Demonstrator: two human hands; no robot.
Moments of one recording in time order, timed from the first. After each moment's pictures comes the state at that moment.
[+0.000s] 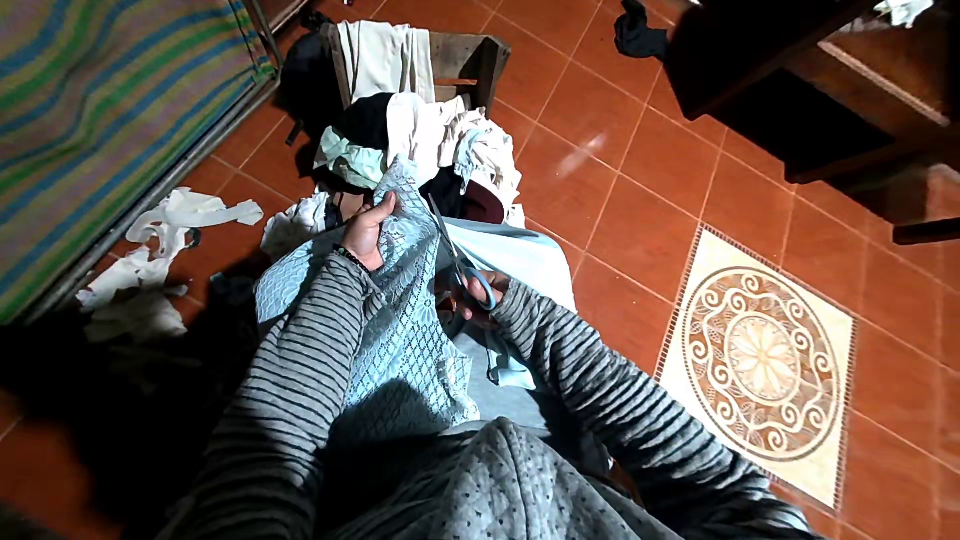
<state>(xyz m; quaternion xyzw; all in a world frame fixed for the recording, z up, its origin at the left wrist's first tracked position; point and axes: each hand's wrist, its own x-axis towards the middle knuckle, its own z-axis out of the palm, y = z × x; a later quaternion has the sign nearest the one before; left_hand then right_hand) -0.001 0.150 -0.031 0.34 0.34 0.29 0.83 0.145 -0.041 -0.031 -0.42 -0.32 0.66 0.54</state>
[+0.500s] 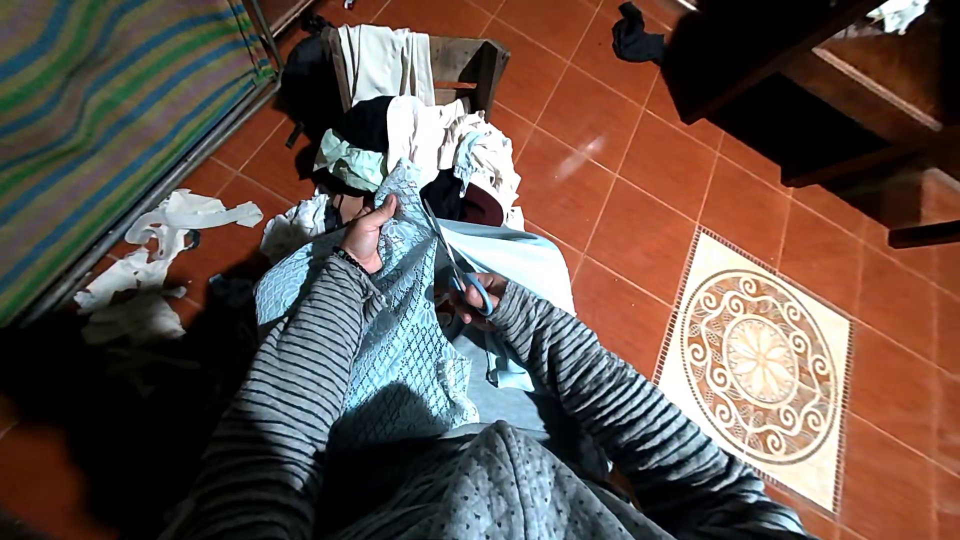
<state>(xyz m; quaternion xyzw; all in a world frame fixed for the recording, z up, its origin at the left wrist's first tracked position) -0.003 0.148 -0.029 0.36 0.34 0.29 0.82 0.147 -0.040 -0.036 -0.41 -0.33 0.66 0.53</state>
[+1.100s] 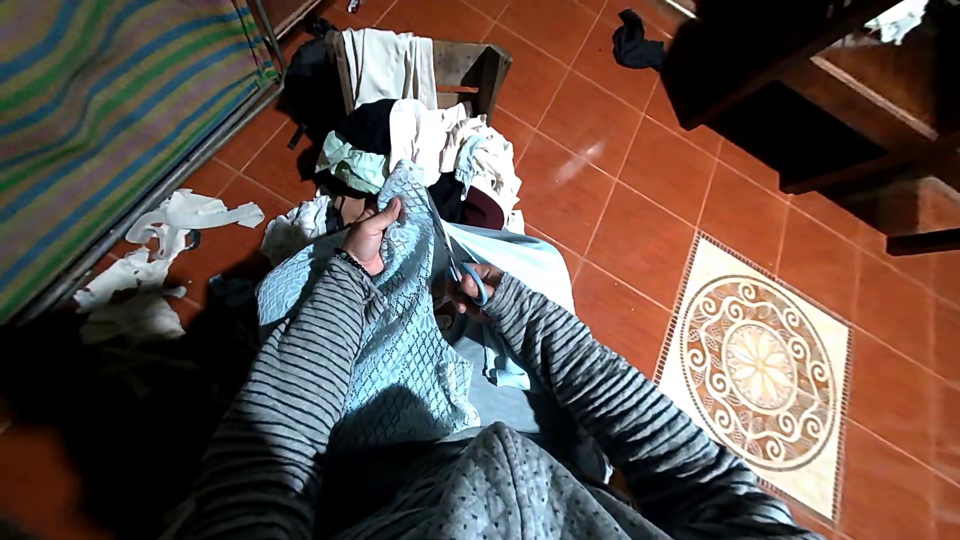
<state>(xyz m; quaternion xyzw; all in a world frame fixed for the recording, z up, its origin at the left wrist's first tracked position) -0.005 0.149 -0.028 0.37 0.31 0.29 0.83 0.139 -0.019 -0.035 -0.43 -0.34 0.61 0.58</state>
